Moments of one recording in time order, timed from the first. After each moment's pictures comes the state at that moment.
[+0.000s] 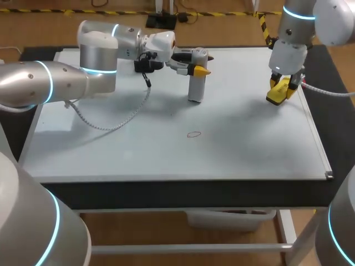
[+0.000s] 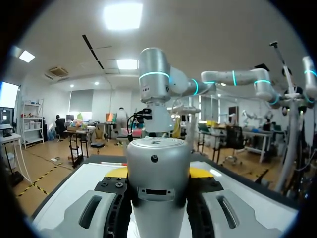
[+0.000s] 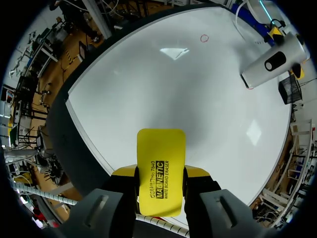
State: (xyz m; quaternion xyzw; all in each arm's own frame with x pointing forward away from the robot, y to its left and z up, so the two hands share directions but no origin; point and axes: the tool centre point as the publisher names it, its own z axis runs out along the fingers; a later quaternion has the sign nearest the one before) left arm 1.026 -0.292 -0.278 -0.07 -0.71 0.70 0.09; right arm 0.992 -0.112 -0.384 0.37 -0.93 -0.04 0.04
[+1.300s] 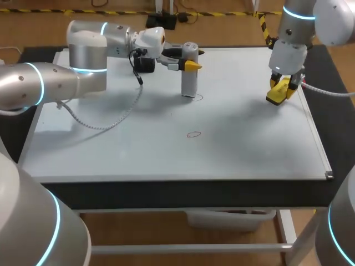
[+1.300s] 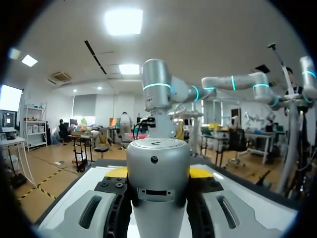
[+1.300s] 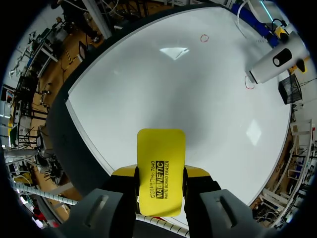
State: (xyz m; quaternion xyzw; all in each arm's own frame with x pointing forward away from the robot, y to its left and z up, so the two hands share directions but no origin) left arm 1.037 -0.259 -0.261 -0.06 -0.69 0.71 0.07; right arm 0.992 -0.112 -0.384 0.37 -0.93 -0.04 0.04
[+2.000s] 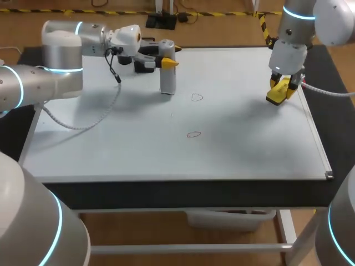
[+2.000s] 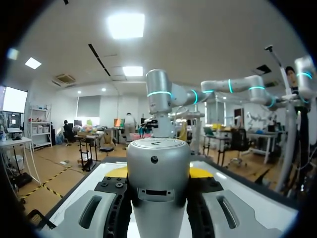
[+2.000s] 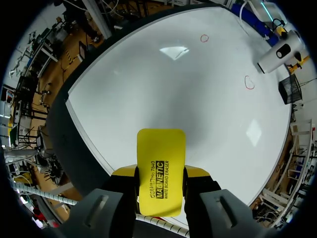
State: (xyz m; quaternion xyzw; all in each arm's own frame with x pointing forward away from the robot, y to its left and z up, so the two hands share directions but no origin) left arm 1.048 -0.187 -0.258 -0.05 -0.69 0.72 0.06; right arm 0.992 -0.112 -0.384 0.37 -0.93 -0.04 0.04
